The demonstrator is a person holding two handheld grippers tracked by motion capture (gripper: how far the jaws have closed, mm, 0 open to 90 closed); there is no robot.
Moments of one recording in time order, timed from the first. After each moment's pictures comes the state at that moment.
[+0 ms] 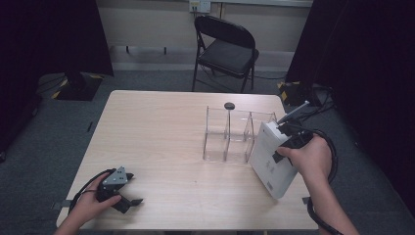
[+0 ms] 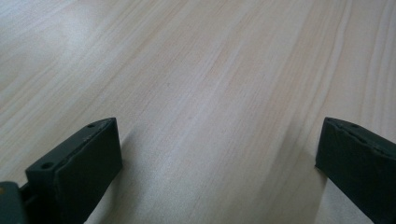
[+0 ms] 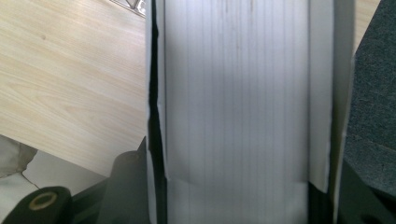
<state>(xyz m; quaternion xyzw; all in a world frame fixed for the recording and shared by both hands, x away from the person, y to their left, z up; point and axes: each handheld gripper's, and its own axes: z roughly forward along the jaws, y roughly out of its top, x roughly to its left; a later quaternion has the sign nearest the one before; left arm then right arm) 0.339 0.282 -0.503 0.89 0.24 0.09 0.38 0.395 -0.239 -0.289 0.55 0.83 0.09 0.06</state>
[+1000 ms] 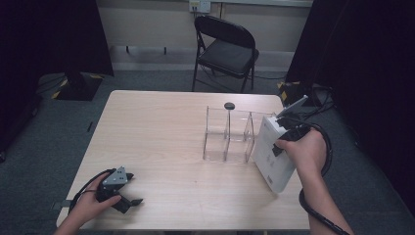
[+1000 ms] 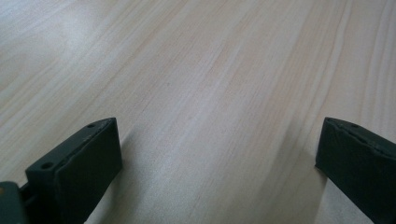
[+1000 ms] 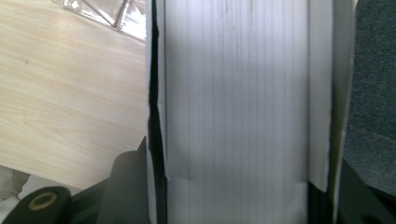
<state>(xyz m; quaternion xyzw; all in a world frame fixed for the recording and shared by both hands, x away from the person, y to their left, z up) 0.339 0.282 -0.503 0.89 0.24 0.09 0.38 0.413 -0.238 -0.289 0.58 0.81 0.08 0.08</state>
